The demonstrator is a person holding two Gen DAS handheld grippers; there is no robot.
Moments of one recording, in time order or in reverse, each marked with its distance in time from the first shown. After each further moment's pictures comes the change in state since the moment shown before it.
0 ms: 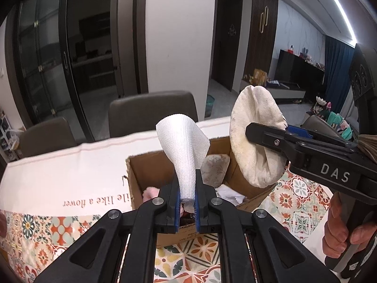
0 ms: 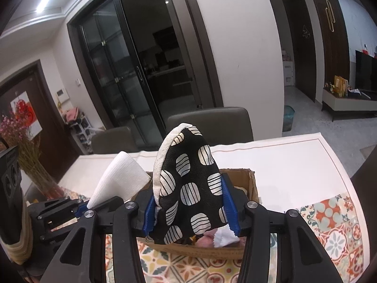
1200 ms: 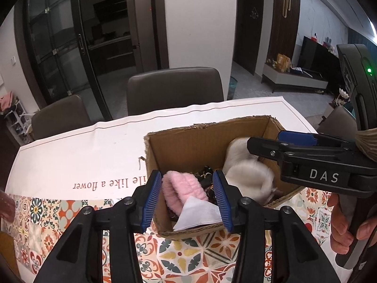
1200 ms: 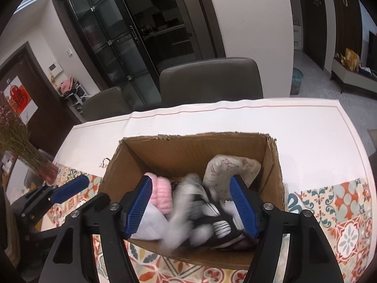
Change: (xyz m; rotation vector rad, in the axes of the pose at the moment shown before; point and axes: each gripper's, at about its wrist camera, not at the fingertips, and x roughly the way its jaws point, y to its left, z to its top) left arm 0.031 0.021 -0.010 -0.039 0.108 0.133; right arm 0.091 -0.020 -0.010 0.018 0.275 0.023
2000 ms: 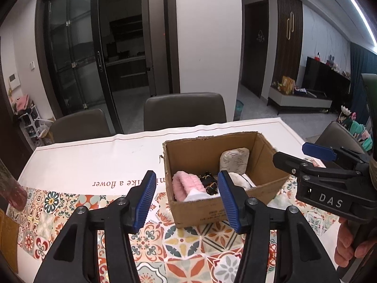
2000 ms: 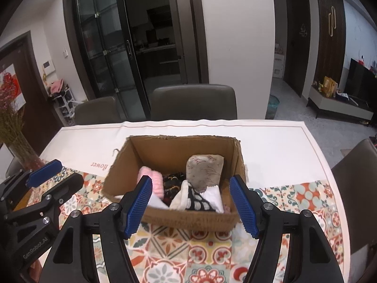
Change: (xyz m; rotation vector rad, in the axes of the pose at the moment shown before) left arm -0.091 -0.006 -0.035 -0.037 -0.158 0.051; right arm -0.091 0.033 -0.040 -0.079 -0.140 -0.169
